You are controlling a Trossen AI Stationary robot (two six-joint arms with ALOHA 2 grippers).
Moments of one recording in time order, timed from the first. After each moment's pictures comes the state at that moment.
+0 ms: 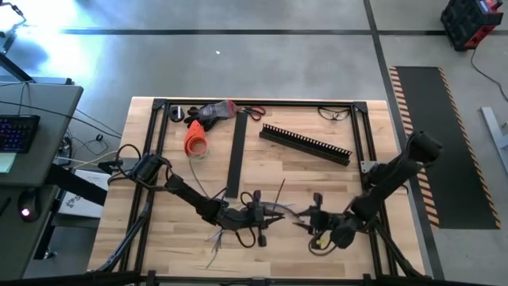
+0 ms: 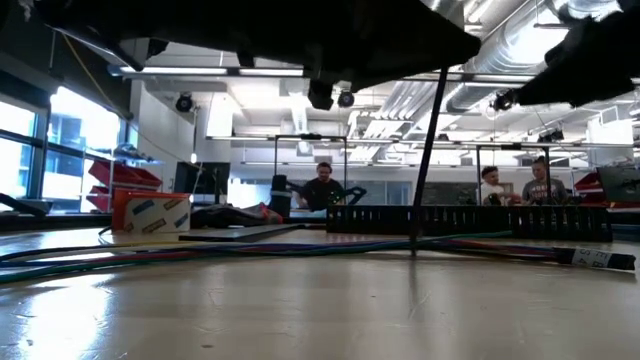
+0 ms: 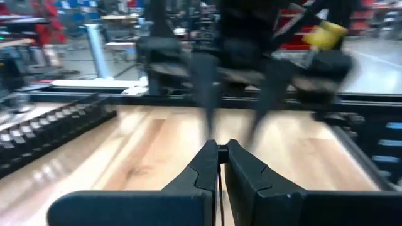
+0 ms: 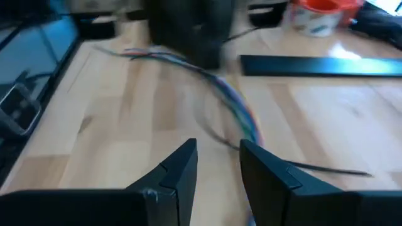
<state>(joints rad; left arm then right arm) -0.46 2.11 1.11 0.91 -0.60 -0.05 0.81 1.53 0.65 0.18 0.78 0.50</state>
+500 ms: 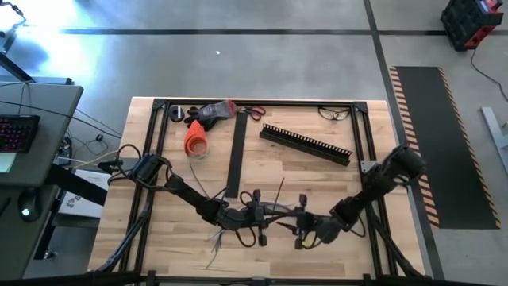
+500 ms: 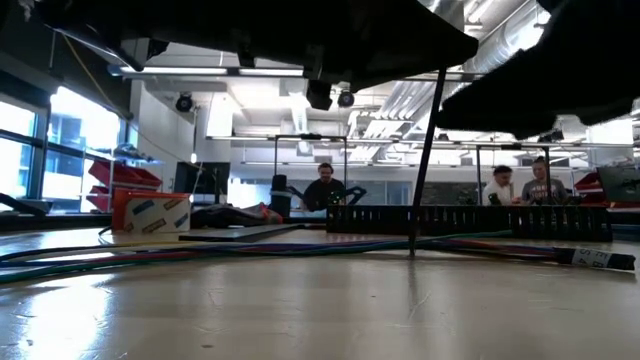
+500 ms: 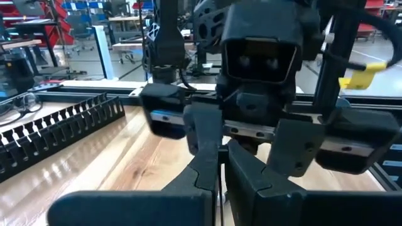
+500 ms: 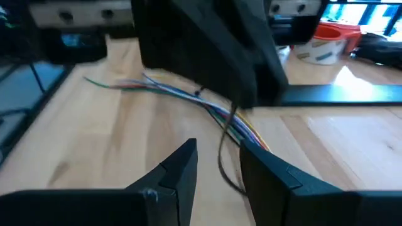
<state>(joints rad) -0.47 2.11 1.11 0.91 -0.61 -0.05 0.71 1.79 0.65 0.71 0.77 0.30</state>
